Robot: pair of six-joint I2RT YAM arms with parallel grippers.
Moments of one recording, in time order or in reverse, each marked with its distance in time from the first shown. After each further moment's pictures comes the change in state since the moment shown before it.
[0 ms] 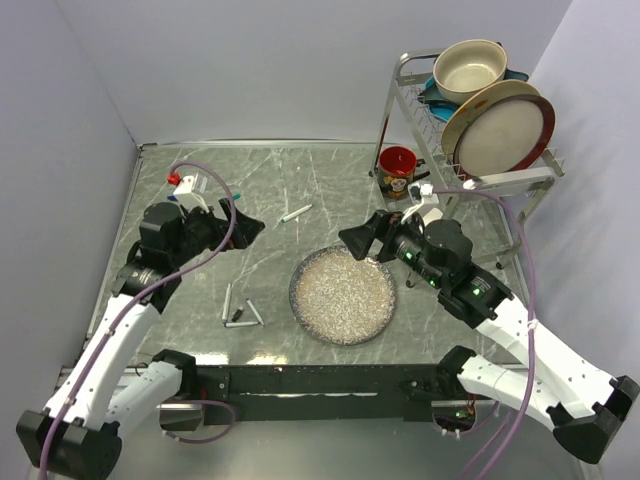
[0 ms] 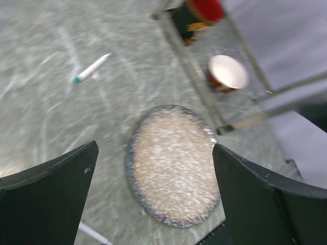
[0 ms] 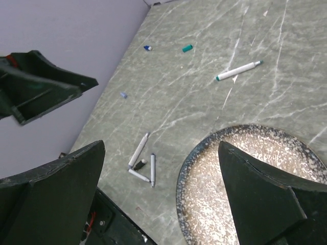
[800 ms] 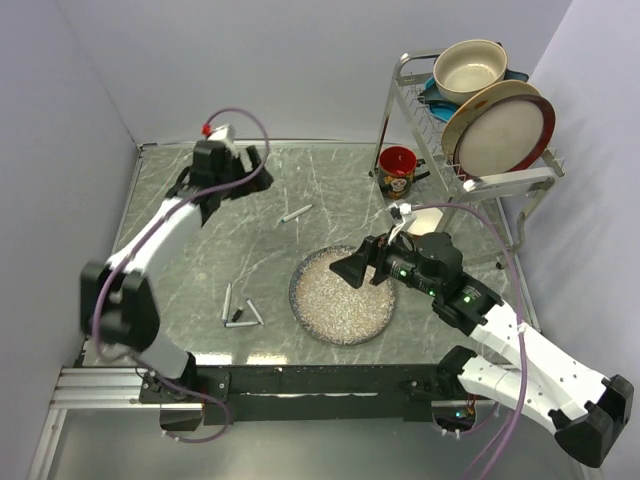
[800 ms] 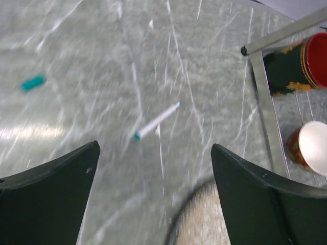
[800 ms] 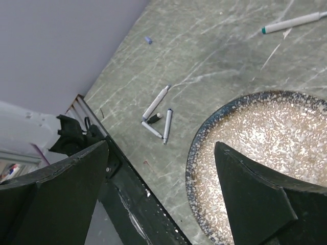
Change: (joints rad) left arm 0.003 0.678 0.399 0.030 -0.267 0.017; right arm 0.000 -0.031 -0.163 0.077 -0.273 -0.030
